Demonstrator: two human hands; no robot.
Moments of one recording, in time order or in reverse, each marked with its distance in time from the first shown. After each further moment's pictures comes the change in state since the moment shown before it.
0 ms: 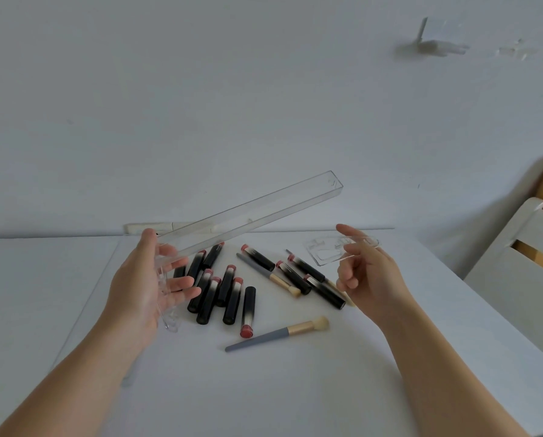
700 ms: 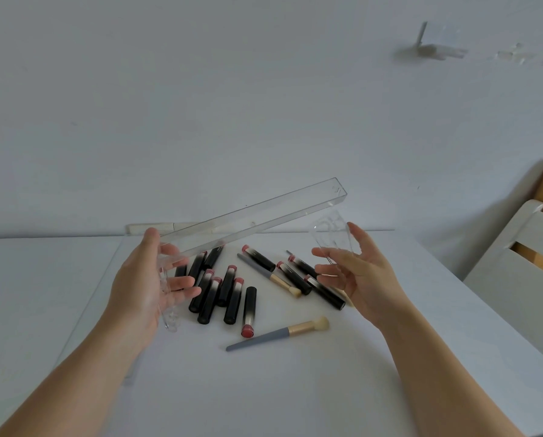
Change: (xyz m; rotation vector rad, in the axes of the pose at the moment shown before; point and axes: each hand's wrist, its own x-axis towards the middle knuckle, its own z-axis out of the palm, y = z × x) left_hand -0.001 0.001 -0.001 0.031 -0.023 0.038; right_hand -0.006 0.001 0.001 -0.051 -0.130 -0.024
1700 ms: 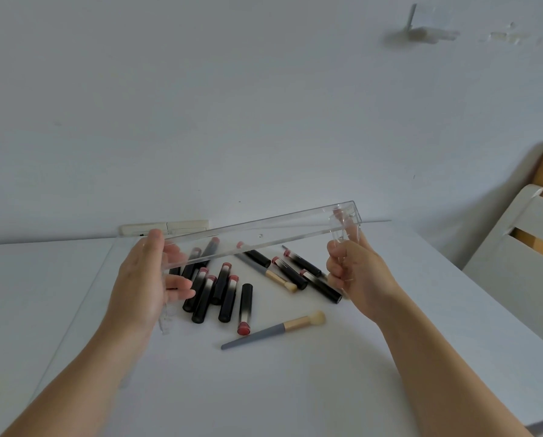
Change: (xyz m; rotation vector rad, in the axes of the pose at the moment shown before) left_hand -0.002 -0.011 0.003 0.190 -0.052 0.194; right_hand 0.000 0.001 0.007 -0.059 0.028 0.063
